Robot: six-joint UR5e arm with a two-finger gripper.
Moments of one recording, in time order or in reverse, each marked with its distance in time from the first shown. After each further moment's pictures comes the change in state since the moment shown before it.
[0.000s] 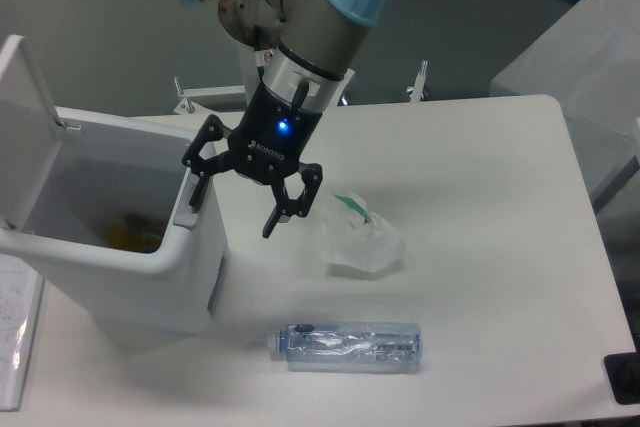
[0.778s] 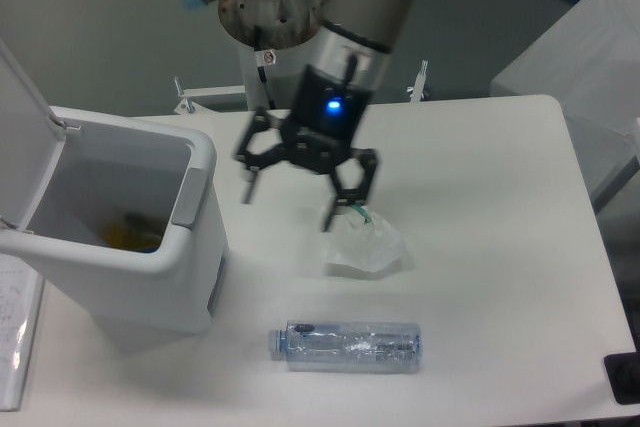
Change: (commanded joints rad) arm 0.176 -0.049 0.046 0.002 0.227 0.236
